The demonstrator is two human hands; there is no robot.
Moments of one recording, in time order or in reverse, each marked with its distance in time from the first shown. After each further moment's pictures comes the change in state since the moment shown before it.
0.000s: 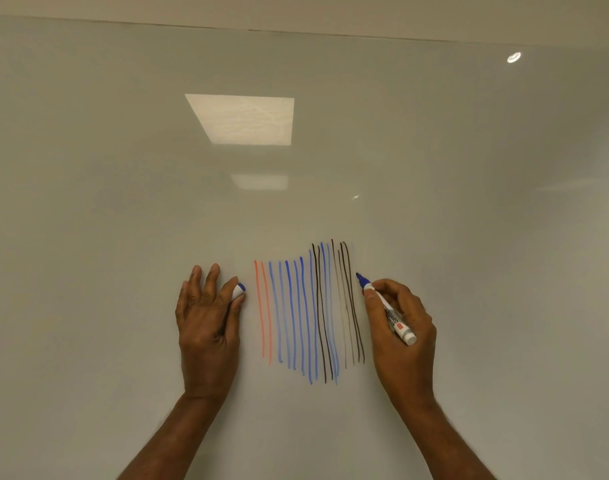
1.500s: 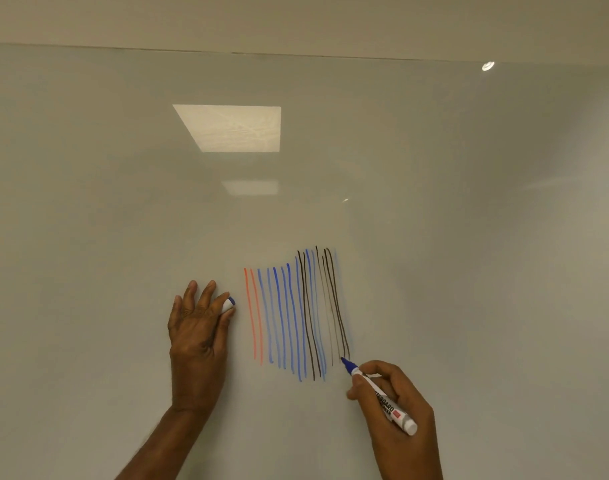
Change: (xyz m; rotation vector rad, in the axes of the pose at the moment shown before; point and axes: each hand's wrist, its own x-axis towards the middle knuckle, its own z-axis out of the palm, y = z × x) left_hand -0.003 0.010 -0.018 -0.058 -0.096 -0.068; right_hand -0.088 -0.005 -0.048 0.062 -0.200 0.345
